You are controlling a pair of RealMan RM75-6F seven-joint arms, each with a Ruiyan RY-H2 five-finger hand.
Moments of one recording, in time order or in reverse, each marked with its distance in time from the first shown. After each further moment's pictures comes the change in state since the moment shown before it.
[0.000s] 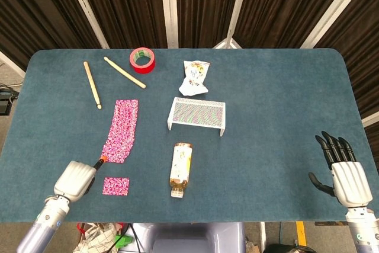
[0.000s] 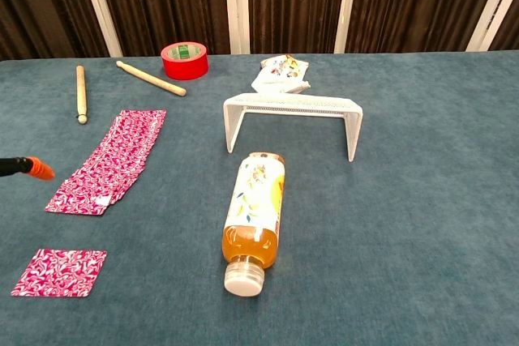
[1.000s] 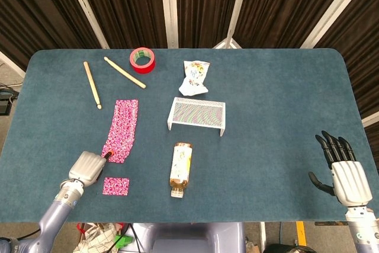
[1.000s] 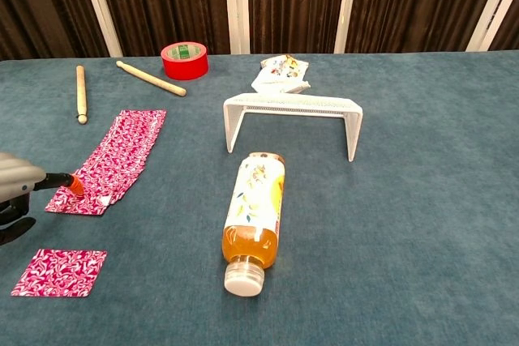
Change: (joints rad) left arm -0.131 -0.123 -0.067 0.161 -0.252 -0.160 0.077; right arm 0.002 0.000 0.005 0.004 0.007 -0.002 0.010
